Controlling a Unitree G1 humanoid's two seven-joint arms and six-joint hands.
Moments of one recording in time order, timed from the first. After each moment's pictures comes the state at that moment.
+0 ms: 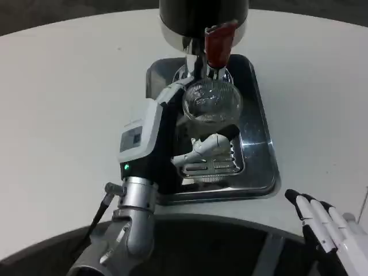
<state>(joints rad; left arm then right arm) -0.80 0.18 -0.33 0.99 0.62 -0.50 0.75 0.77 0.01 0.13 -1.03 -1.09 -0.10 0.29</state>
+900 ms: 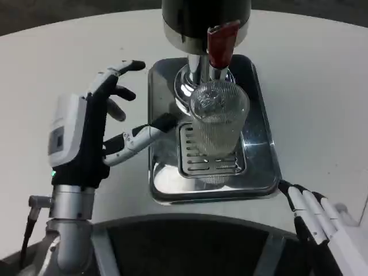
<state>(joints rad) -0.51 0.37 -0.12 0.52 0.51 -0.57 0.60 0.73 0.03 0.17 -1.02 -1.13 -0.09 0.28</state>
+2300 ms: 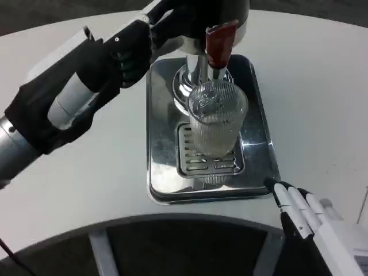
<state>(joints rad) -0.53 0.64 0.13 -0.07 -0.54 -0.15 -0.75 0.66 0.02 0.20 -0.99 -1.15 -0.06 0.33</state>
